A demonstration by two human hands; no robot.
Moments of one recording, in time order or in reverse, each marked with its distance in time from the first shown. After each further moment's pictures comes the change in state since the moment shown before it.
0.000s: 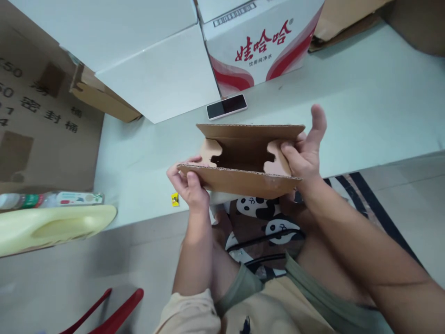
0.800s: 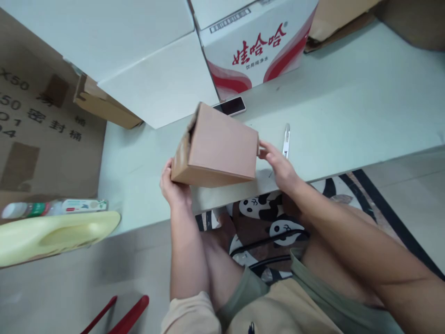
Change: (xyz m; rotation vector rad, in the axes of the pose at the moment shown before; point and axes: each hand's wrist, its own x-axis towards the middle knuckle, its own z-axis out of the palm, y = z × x) left_hand 0.034 -0.039 -0.050 -0.182 0.312 -0.654; right_hand -0.010 0.021 0.020 0.092 -0.272 0.086
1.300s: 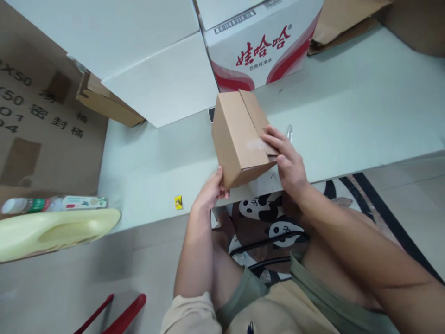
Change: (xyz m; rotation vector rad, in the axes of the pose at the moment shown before) left_hand -0.057 -0.010 0.030 0.486 -0.716 -0.706; right_hand -0.002 -0.022 -0.005 -0.170 0.178 -0.242
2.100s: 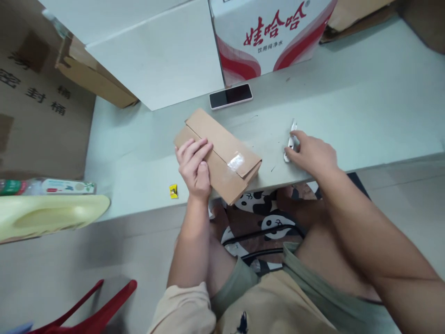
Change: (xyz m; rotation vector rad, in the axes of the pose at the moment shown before) left_hand -0.003 0.006 -0.021 0.591 0.651 1.259; right_hand 0.021 0.018 -0.053 -1.084 -0.319 0.612
